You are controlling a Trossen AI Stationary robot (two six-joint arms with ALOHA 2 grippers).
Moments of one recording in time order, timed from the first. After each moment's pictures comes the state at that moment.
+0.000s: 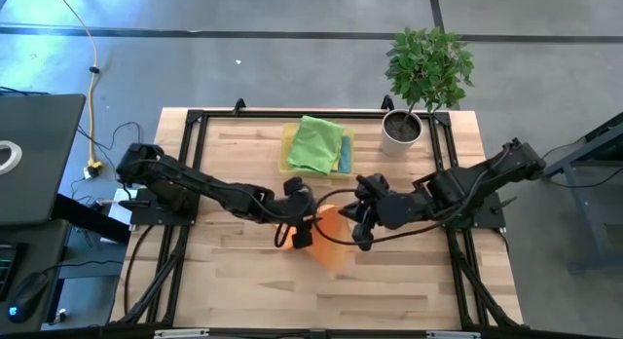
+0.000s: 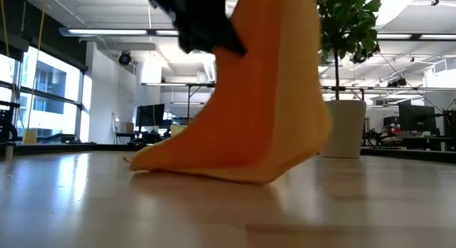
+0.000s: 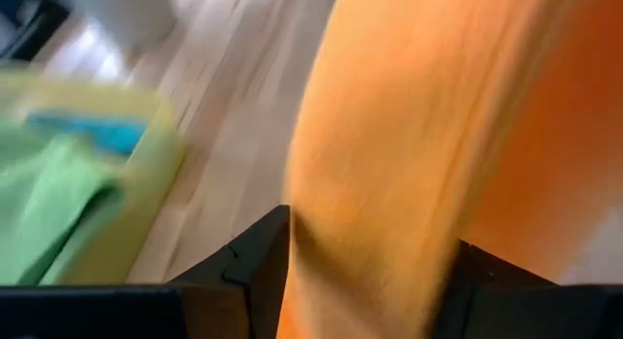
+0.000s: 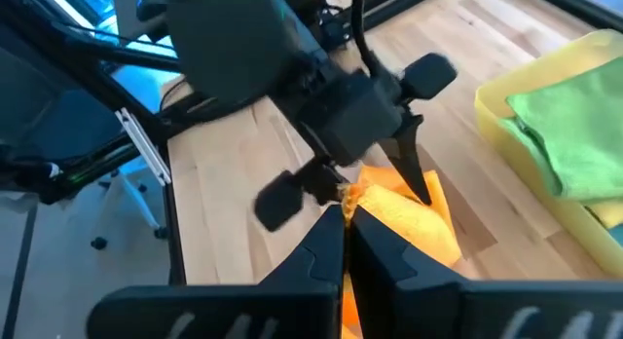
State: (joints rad) left arm -0.14 1.66 1.14 -0.21 -0.38 -0.24; right arm 0.42 1.45 1.54 -0.77 0.43 0.73
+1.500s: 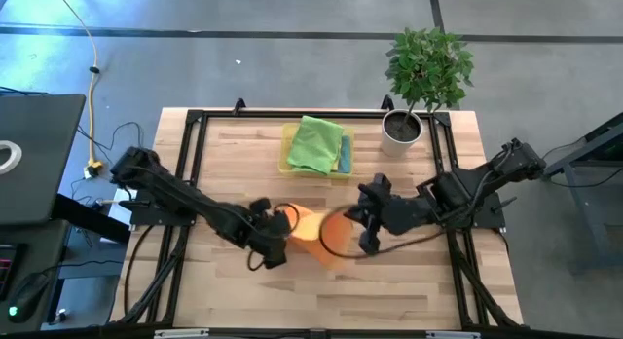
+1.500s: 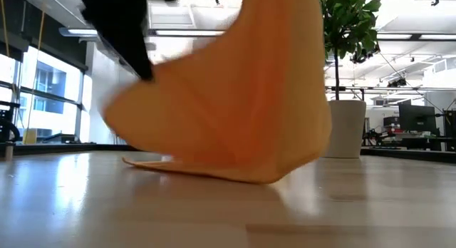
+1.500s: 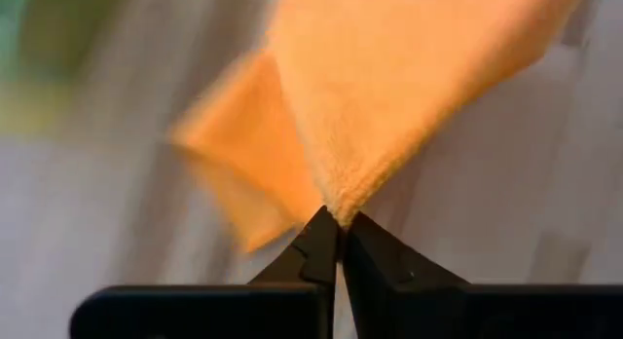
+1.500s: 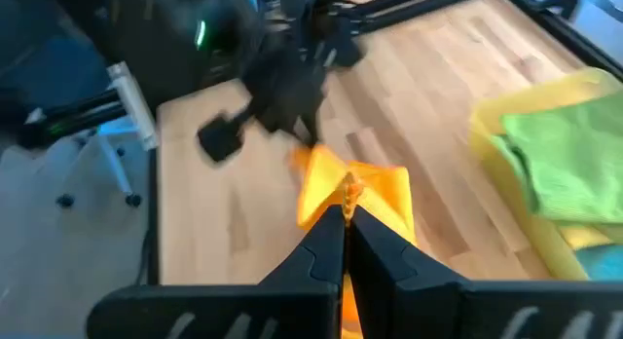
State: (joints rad) left arm -0.34 1.65 1.18 -0.76 -0.39 -0.70; right arm 0.46 1.45 1.56 -0.82 0.46 0.61
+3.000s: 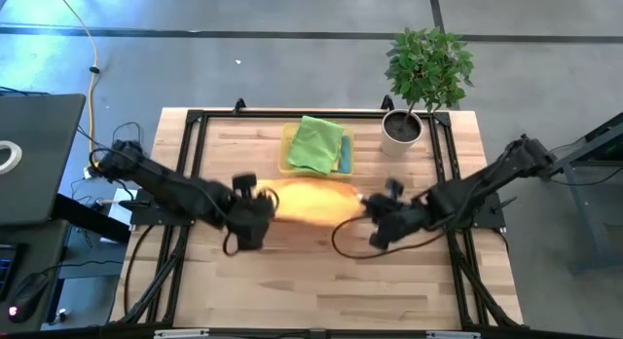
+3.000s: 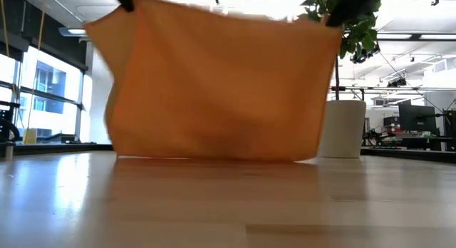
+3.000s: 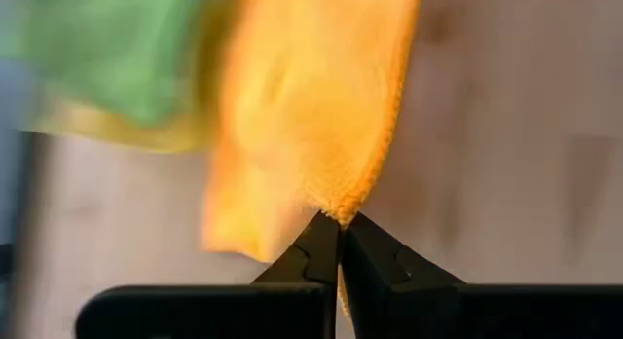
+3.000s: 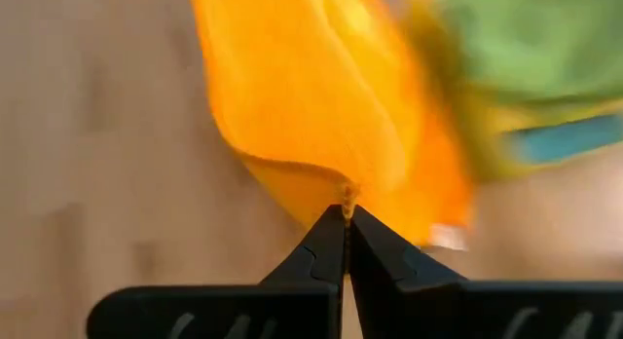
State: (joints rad) left arm -0.32 1.51 1.48 -1.30 -0.43 -0.47; right arm 0.45 1.33 1.14 -0.83 0.51 0.61
